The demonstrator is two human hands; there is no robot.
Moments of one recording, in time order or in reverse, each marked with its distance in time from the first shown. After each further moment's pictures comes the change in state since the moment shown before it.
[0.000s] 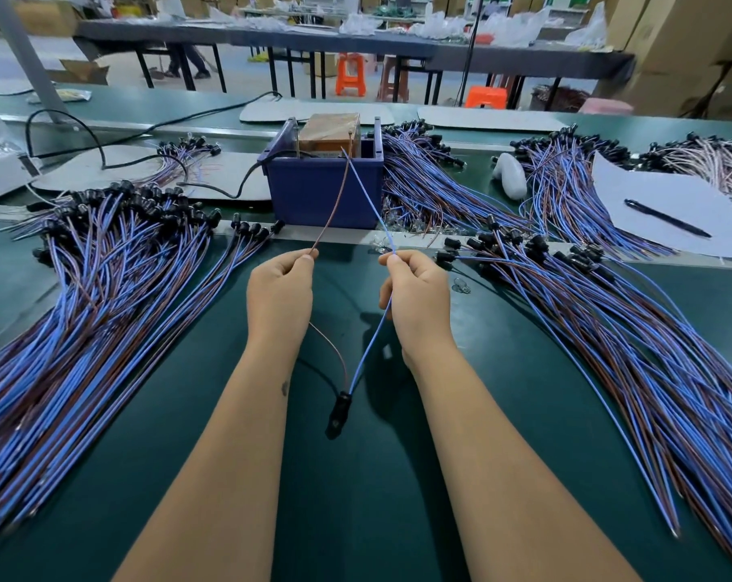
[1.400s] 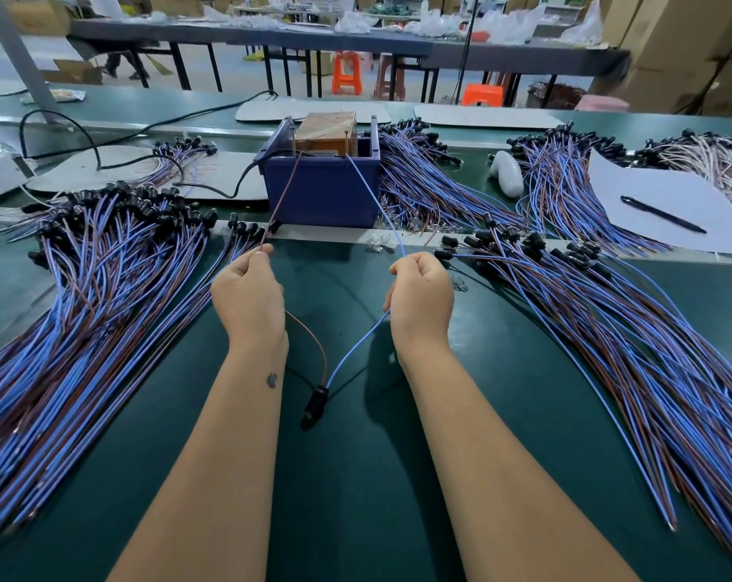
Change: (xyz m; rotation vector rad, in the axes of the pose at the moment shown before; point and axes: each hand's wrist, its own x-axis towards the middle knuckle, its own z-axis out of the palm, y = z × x) left_hand 0.007 0.002 -0.008 -0.294 0.255 -0.074; right_hand -0.004 -0.001 0.001 -0.085 0.148 0.006
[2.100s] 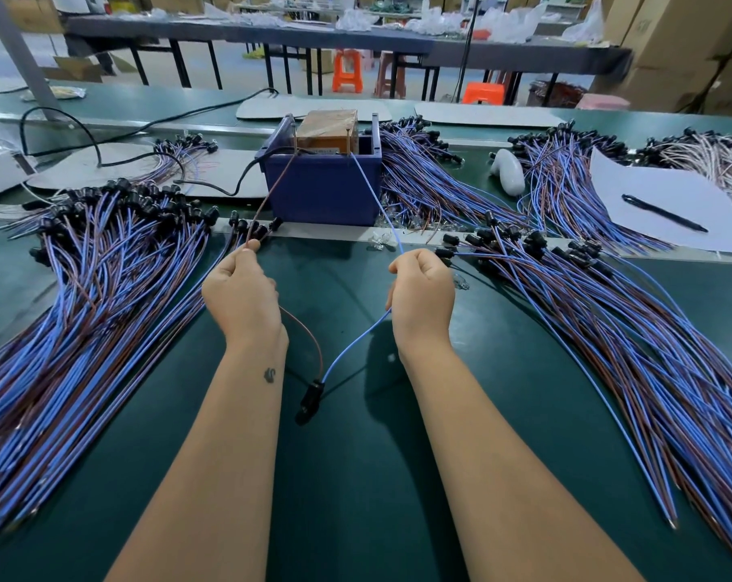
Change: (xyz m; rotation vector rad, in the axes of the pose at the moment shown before) left_hand 0.001 0.004 0.000 -0.144 0.086 -0.023; right_hand -0.001 0.001 0.001 0.028 0.007 -0.027
